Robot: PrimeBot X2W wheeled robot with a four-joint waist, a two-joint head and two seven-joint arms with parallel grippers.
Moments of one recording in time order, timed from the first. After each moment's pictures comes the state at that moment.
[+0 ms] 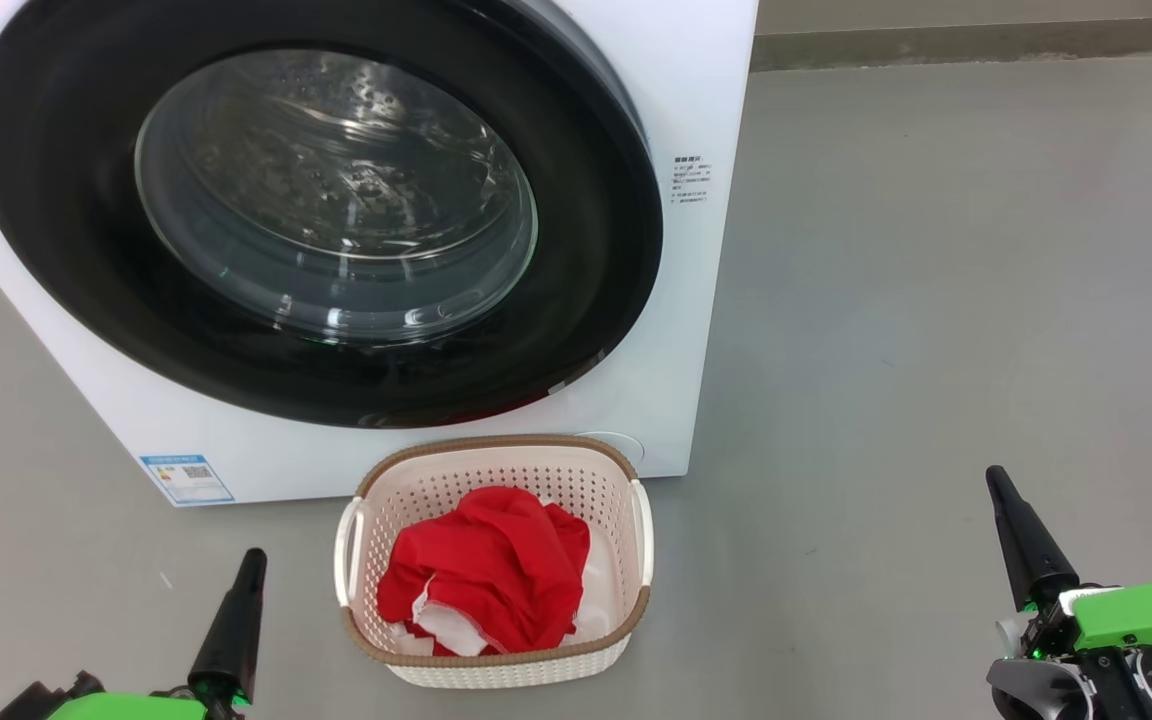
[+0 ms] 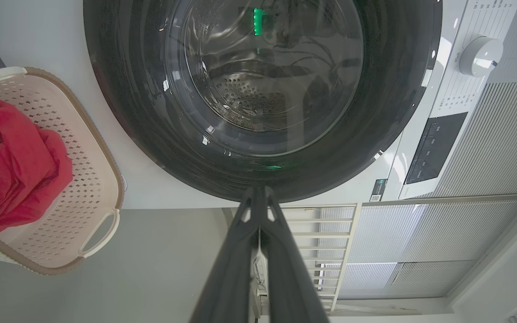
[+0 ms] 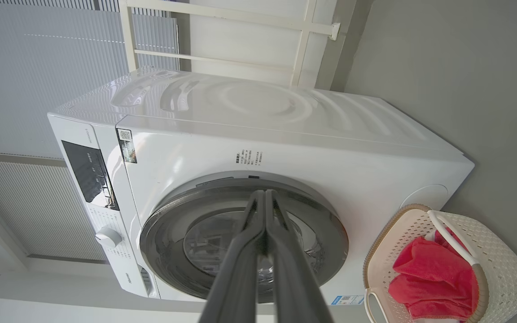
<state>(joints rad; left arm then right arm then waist) -0.07 0.04 0.08 0.27 -1.60 -0.12 0.11 -0.06 -0.06 -0.10 0.27 1.63 0.13 0.09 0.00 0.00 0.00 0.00</state>
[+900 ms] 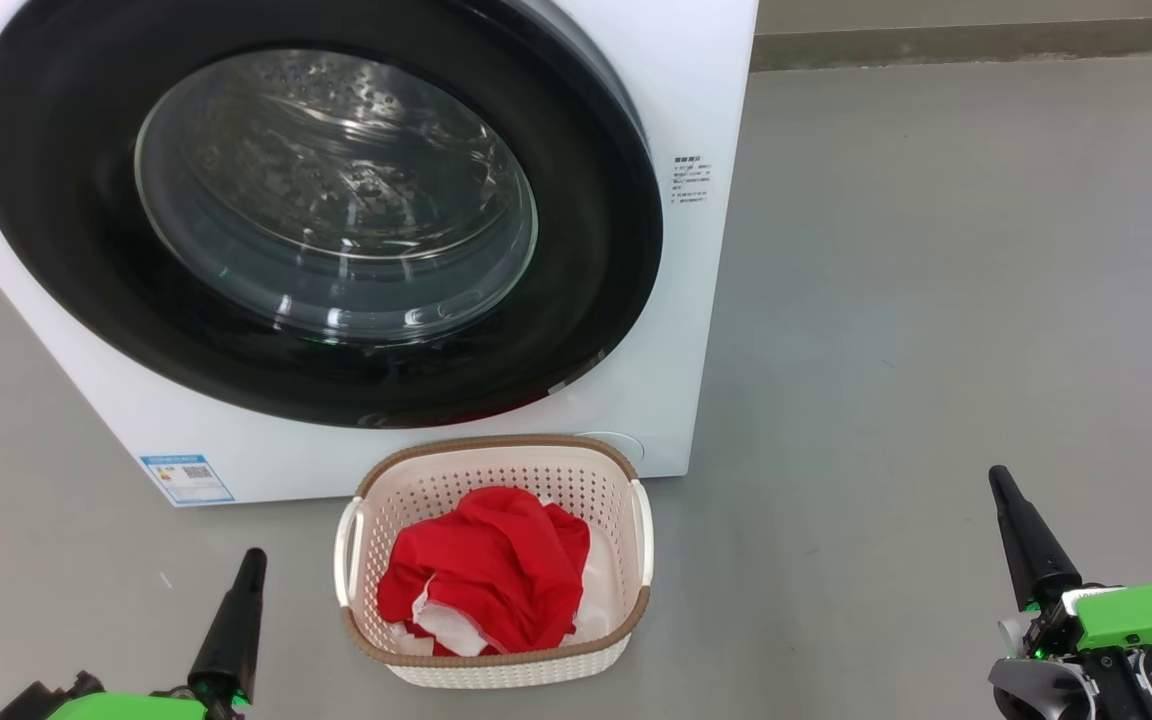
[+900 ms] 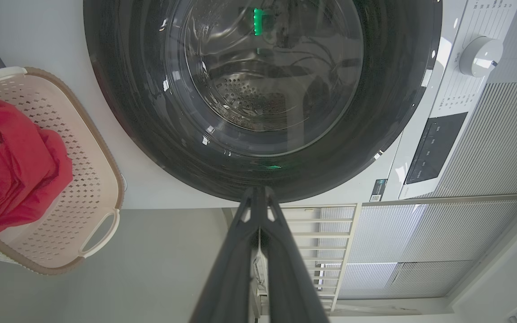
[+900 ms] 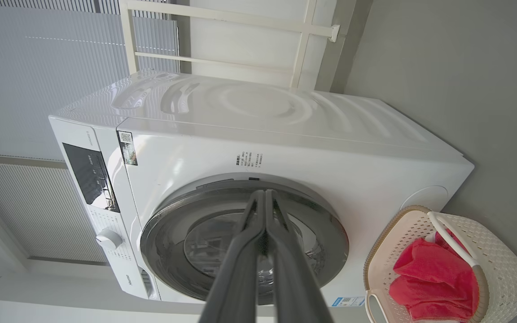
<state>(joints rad) -0.07 0.04 0.08 0.27 -1.60 -0.12 0.11 -0.06 -0.05 -0.11 0.27 1.63 0.13 0.09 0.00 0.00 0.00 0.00</state>
